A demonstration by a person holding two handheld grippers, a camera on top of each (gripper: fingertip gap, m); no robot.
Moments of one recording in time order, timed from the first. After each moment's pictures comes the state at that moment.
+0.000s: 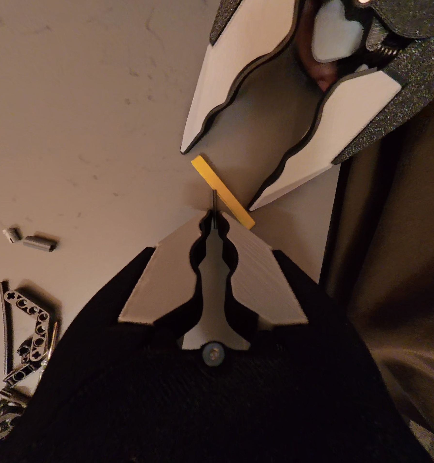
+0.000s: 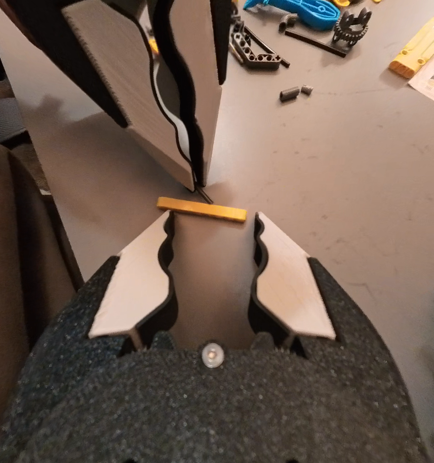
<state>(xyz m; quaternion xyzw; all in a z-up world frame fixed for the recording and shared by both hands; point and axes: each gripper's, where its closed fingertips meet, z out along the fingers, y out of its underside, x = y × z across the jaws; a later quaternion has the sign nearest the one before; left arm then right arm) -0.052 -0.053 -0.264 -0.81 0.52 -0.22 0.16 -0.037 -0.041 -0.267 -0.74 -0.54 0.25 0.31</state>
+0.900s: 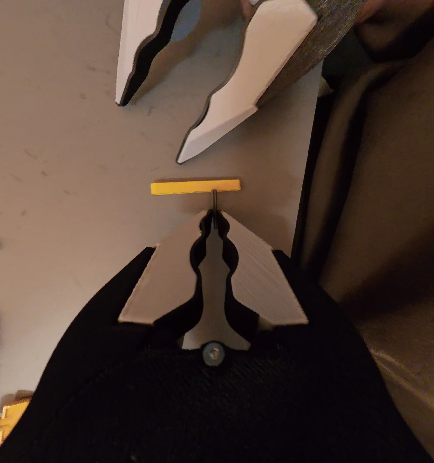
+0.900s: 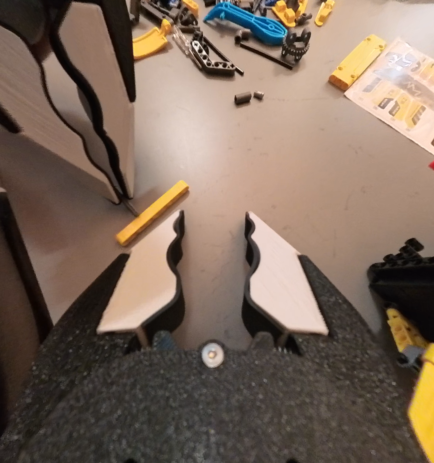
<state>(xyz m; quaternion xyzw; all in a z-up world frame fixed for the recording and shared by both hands) -0.039 -0.080 -0.262 -0.81 0.50 -0.25 0.16 -0.015 -0.011 -0.260 -0.73 -0.54 0.23 0.35</state>
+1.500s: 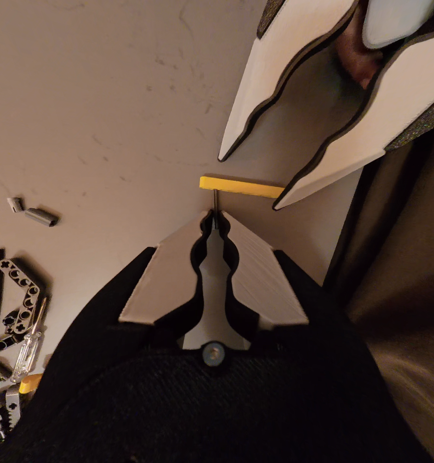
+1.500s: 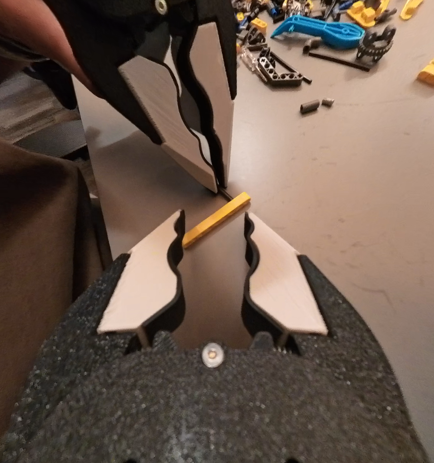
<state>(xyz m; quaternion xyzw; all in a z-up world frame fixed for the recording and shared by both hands) -0.054 -0.049 -0.269 -0.85 0.46 -0.19 0.18 -0.034 -0.055 -0.254 -0.71 -0.55 0.33 0.29</state>
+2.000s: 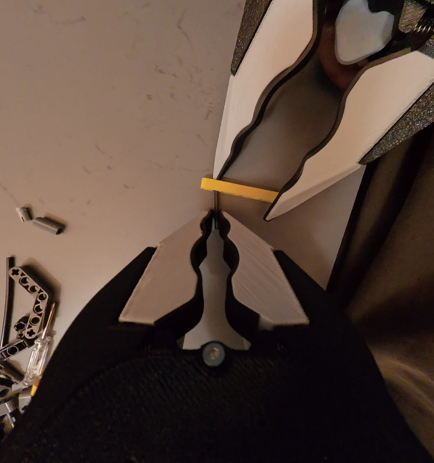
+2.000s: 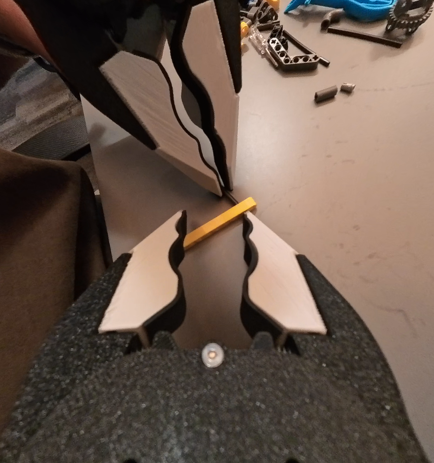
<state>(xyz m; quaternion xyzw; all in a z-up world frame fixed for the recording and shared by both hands) -0.052 -0.046 -0.268 -0.84 0.47 -0.18 0.19 -0.042 -0.055 -0.262 -0.72 -0.55 0.34 0.25</state>
